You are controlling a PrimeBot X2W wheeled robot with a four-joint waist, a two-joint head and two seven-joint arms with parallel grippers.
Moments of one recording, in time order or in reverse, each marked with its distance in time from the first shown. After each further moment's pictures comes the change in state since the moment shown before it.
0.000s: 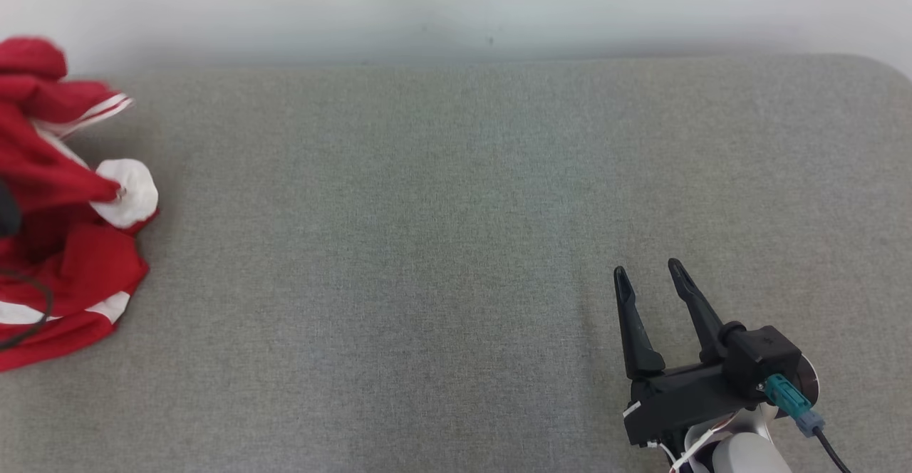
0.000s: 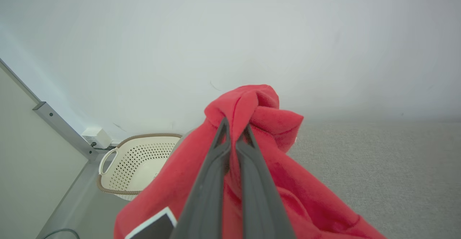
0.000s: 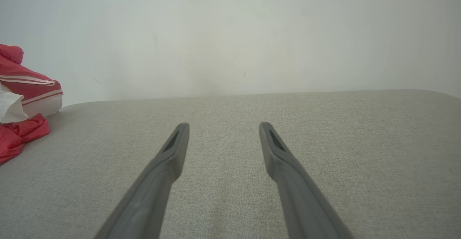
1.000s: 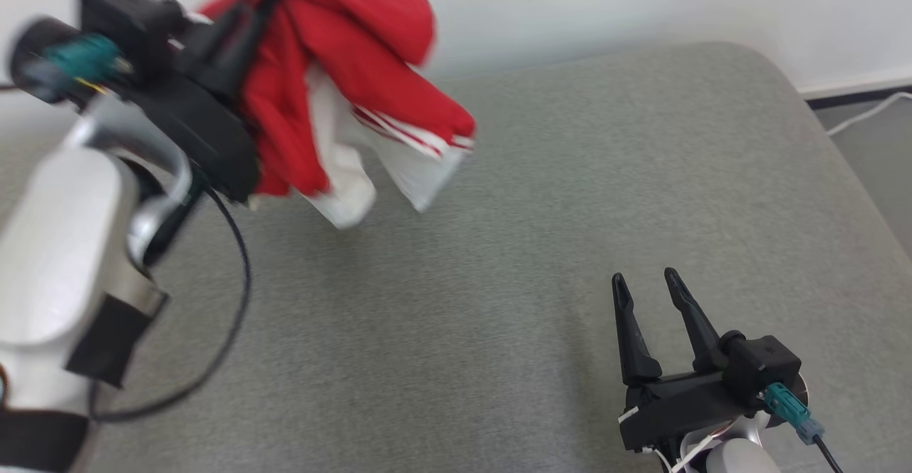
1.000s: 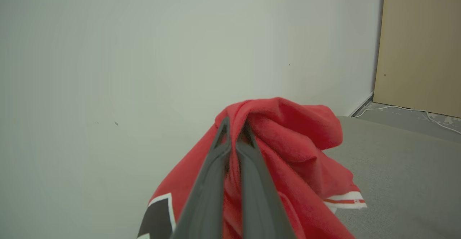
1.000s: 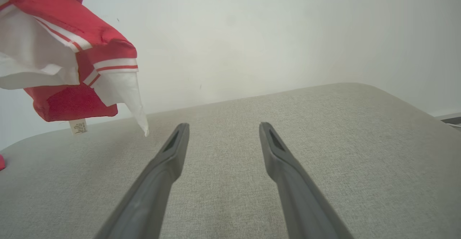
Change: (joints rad) left arm 0.099 -0.106 -0.211 -0.797 -0.072 -0.017 0.179; right arm -0.001 0.004 0.013 0.049 0.064 0.000 -0.048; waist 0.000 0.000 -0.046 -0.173
